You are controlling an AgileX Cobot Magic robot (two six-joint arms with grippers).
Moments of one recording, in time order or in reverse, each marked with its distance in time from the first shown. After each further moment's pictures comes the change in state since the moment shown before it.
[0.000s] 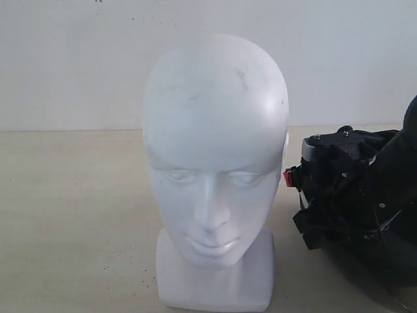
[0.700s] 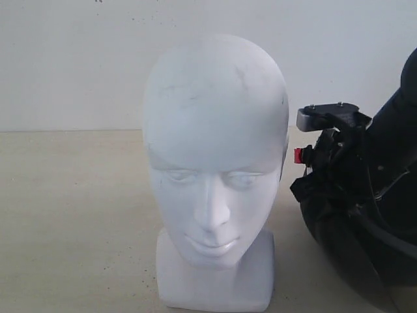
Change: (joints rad) left arm 0.000 0.000 0.000 0.000 0.000 0.000; right arm 0.000 0.000 -0.175 -0.038 0.191 0.029
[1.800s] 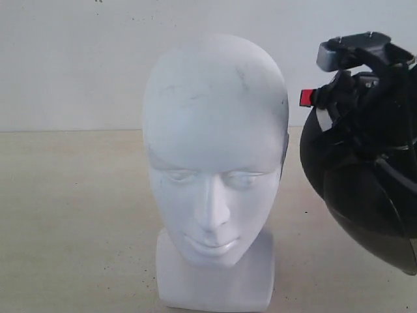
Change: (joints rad) left arm 0.000 0.000 0.000 0.000 0.000 0.000; right arm 0.000 -0.217 -0.058 -0.078 0.035 -0.034
